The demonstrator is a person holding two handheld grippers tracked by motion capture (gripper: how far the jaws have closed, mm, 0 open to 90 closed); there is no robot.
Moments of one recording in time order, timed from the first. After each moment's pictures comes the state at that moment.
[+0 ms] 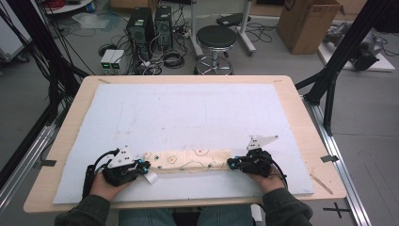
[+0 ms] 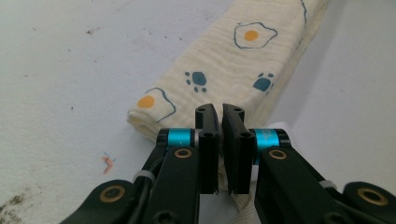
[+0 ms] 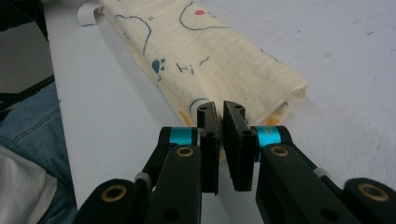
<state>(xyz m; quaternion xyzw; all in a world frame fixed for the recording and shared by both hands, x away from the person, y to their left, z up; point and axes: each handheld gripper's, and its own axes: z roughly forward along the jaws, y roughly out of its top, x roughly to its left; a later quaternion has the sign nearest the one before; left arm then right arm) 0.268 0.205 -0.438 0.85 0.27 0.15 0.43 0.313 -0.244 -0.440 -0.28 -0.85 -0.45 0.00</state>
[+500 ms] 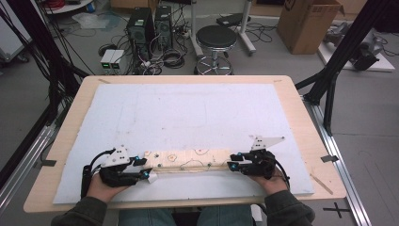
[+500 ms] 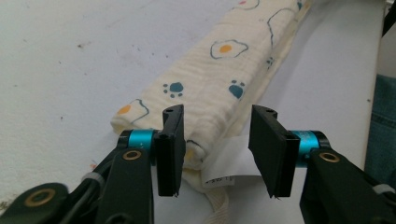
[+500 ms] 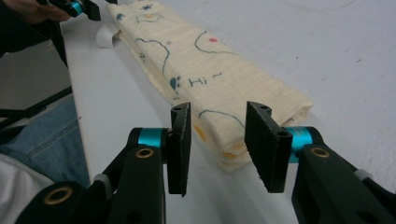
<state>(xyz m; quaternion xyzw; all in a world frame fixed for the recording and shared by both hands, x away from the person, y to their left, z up) 0.261 0.212 -0.424 0.83 0.27 0.13 0.47 0.304 -0.251 -0.429 -0.28 -0.83 -0.49 -0.01</state>
